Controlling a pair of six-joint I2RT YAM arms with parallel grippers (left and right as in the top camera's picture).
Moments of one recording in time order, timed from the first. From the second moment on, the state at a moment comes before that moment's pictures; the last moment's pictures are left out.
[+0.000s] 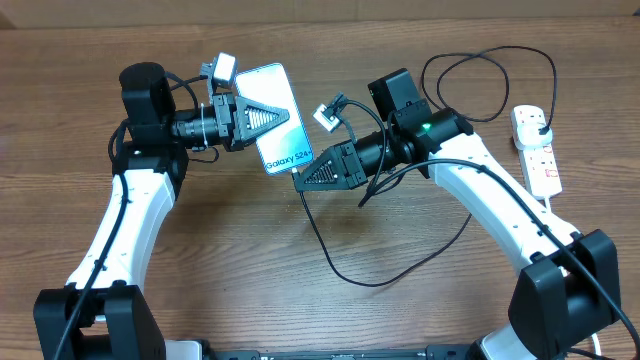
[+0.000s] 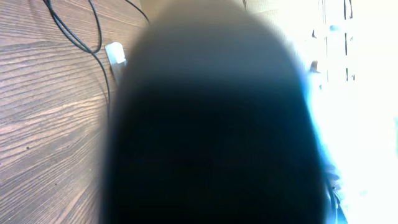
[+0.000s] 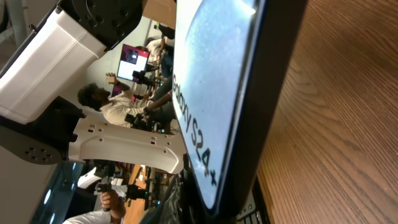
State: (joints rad) left arm 0.02 1.56 1.07 0.11 1.40 -0.95; right arm 0.45 1.74 1.39 -0.72 -1.33 0.10
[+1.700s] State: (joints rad) left arm 0.01 1.56 1.07 0.15 1.43 -1.01; right arm 0.45 1.74 1.39 -0.70 -1.35 0.10
